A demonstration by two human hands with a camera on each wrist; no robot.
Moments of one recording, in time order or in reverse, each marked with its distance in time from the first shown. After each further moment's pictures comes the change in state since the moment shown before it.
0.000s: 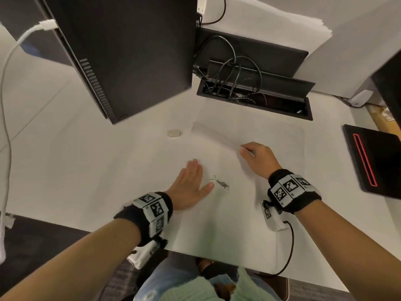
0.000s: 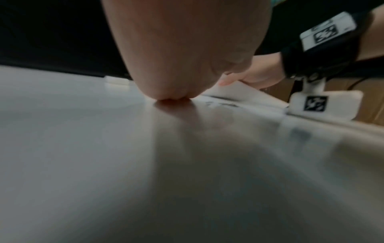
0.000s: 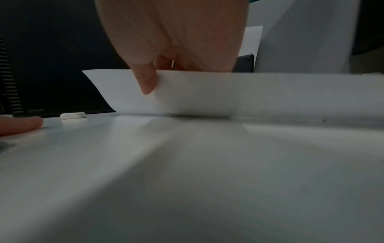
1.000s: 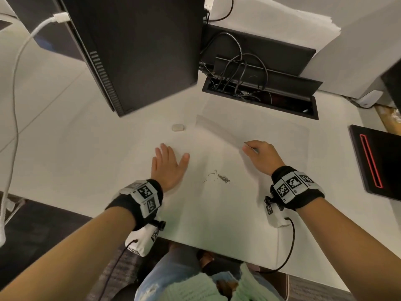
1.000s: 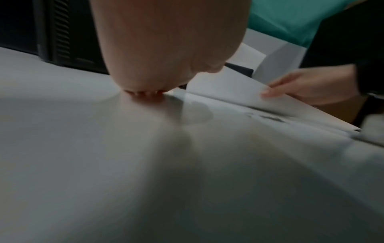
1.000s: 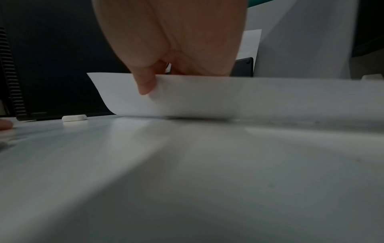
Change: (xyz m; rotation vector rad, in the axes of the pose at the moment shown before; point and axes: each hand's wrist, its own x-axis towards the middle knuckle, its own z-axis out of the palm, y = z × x) left_hand -0.006 -0.019 -0.016 -0.219 0.350 -0.343; right_hand -0.006 0.000 -0.003 0.028 -0.046 0.004
